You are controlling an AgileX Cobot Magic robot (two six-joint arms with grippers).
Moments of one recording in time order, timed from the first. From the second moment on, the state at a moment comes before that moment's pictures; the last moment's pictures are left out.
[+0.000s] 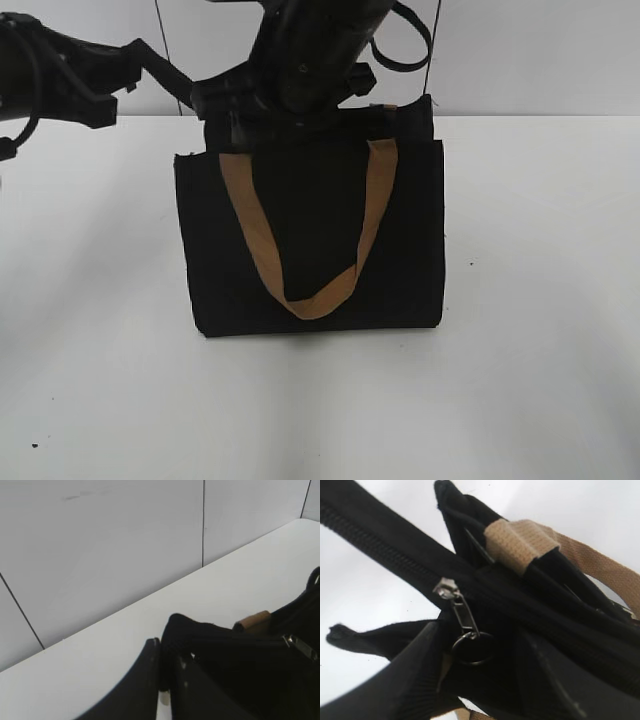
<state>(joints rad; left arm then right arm) -0.20 1.45 -0.80 0.99 -0.50 -0.66 0.68 1.99 -1.72 0.11 0.84 0.12</state>
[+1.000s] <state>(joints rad) -0.20 1.45 -0.80 0.99 -0.46 -0.67 0.68 1.94 -1.72 0.00 0.89 0.08</state>
